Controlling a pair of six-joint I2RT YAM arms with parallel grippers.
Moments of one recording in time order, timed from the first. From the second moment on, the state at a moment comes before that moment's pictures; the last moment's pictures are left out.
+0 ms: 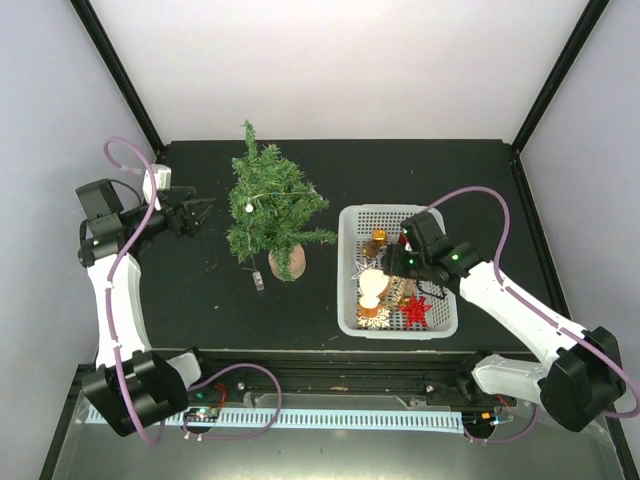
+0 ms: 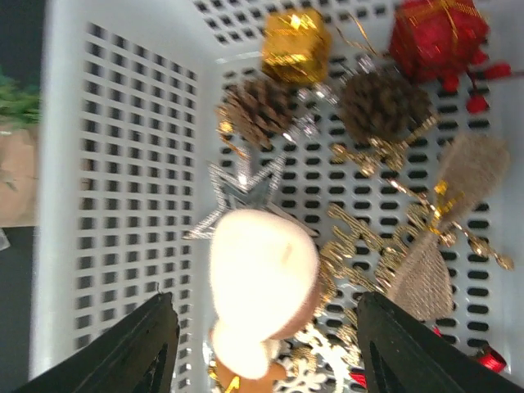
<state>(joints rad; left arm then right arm) 0.44 1.13 1.08 -0.56 1.16 0.17 0.61 1.18 0.90 -0.67 0.02 0.64</state>
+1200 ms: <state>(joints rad) 0.29 1.26 1.09 -0.56 1.08 0.20 0.31 1.68 1.09 -0.57 0.03 0.59</state>
